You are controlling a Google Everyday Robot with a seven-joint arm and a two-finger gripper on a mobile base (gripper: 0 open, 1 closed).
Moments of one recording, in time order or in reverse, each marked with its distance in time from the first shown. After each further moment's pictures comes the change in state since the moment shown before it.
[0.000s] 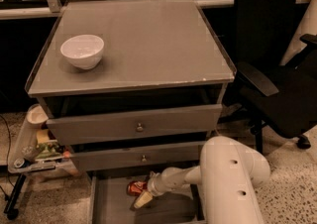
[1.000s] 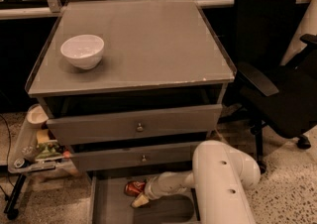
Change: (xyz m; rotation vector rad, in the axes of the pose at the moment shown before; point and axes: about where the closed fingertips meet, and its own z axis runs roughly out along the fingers) arm 0.012 0.004 0.033 0.009 -0.001 0.047
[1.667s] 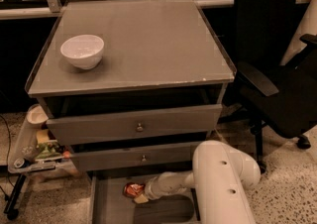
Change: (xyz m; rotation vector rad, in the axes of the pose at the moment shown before) arm 0.000 0.000 0.000 0.000 0.000 0.000
